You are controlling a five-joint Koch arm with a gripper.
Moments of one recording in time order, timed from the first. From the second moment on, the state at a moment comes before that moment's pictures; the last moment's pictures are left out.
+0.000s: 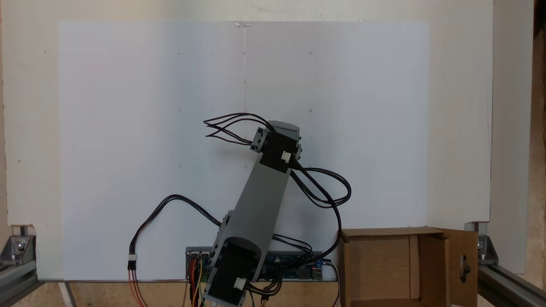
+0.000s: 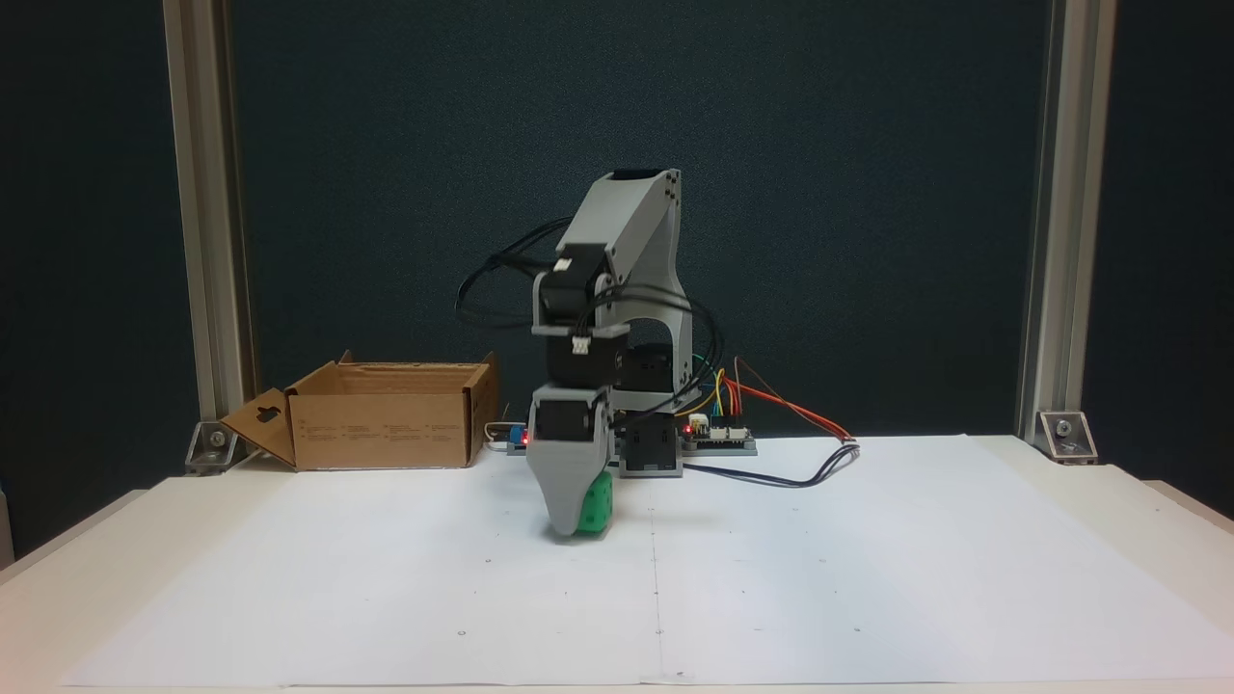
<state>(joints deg) 21.9 92.4 121.4 32.3 -11.3</state>
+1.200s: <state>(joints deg) 88.8 88.4 71.2 58.9 -22.9</state>
